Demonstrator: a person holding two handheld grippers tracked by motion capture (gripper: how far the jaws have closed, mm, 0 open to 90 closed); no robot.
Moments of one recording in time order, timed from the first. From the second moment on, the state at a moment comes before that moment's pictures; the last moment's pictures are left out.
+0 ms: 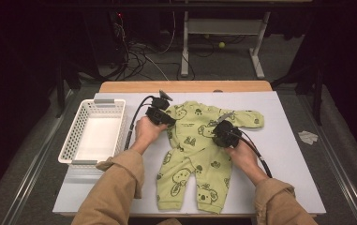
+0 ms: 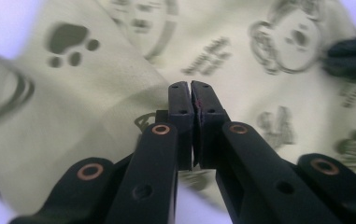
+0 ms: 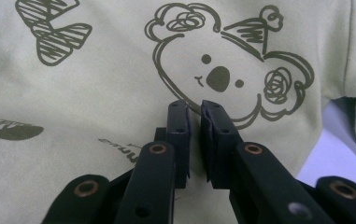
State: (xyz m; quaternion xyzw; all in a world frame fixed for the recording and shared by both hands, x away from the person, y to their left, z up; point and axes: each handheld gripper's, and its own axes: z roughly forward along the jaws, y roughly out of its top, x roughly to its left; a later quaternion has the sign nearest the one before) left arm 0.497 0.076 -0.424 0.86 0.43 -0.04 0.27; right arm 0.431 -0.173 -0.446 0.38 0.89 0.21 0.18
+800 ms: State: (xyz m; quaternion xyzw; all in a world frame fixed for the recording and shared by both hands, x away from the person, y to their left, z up) left arm 0.480 0.143 -0.395 0.80 0.48 0.02 0.36; right arm 0.433 -0.171 -0.446 0.38 0.89 0.20 0.18
